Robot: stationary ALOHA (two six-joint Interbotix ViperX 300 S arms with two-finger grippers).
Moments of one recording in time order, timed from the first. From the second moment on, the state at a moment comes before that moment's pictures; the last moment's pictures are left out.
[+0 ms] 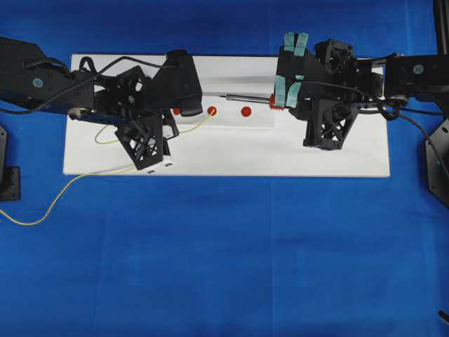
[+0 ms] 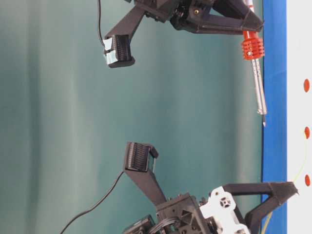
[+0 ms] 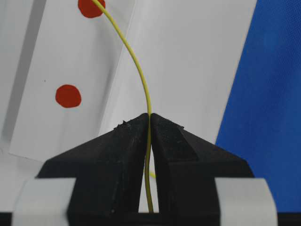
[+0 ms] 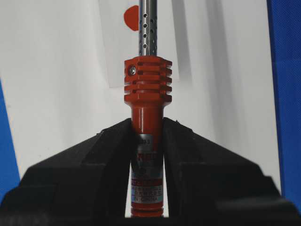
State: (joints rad) left arm 0.10 -0.02 0.61 0.00 0.38 -0.19; right arm -0.17 -0.20 0.69 -0.15 0.55 0.20
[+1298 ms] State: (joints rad) left arm 0.10 -0.02 0.62 0.00 0.38 -0.21; right arm -0.17 -0.05 0.65 -0.15 0.54 0.20
